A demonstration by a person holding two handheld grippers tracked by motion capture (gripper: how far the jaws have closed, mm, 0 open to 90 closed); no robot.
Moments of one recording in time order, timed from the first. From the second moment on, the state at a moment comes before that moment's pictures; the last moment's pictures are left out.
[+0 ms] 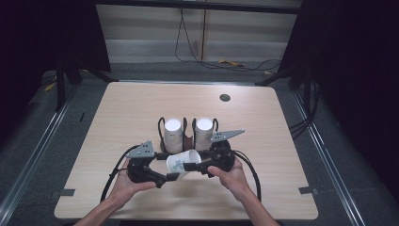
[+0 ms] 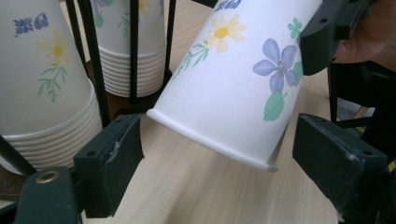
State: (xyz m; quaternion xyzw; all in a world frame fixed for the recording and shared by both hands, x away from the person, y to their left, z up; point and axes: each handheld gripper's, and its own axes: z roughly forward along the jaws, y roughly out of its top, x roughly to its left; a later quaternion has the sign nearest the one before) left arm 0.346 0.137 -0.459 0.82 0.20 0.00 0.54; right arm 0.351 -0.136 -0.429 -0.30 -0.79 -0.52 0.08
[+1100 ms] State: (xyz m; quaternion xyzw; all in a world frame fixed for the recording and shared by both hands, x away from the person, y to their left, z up) left arm 0.342 0.131 -0.463 0.83 0.16 0.00 0.53; right arm 0.353 -0.126 -0.435 -0.28 -0.79 -0.53 0.12
